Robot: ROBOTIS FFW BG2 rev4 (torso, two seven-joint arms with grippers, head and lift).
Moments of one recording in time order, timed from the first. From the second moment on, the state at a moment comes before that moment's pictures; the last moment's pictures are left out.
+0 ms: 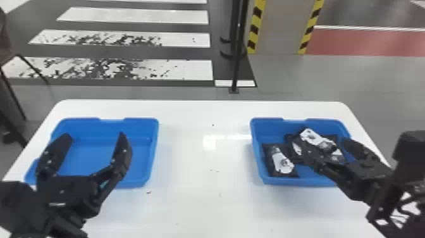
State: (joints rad) left arm 0.62 0.04 0.01 -2.27 0.08 -0.02 0.01; right arm 0.45 -0.19 -0.21 -2.32 -0.29 0.61 0.20
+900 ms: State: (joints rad) left arm 0.62 0.04 0.00 -2.26 0.08 -0.01 0.01; right arm 0.13 -0.21 -0.16 -1.98 -0.33 0.97 0.22
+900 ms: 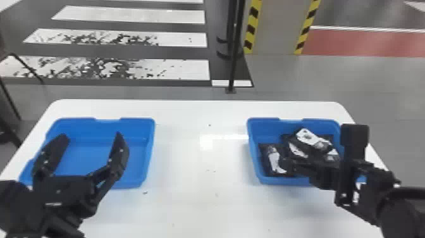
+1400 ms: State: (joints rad) left arm 0.61 0.04 0.01 -2.26 0.09 -0.01 0.01; right arm 0.08 -0.21 -0.08 -2.05 -0.35 1.14 0.10
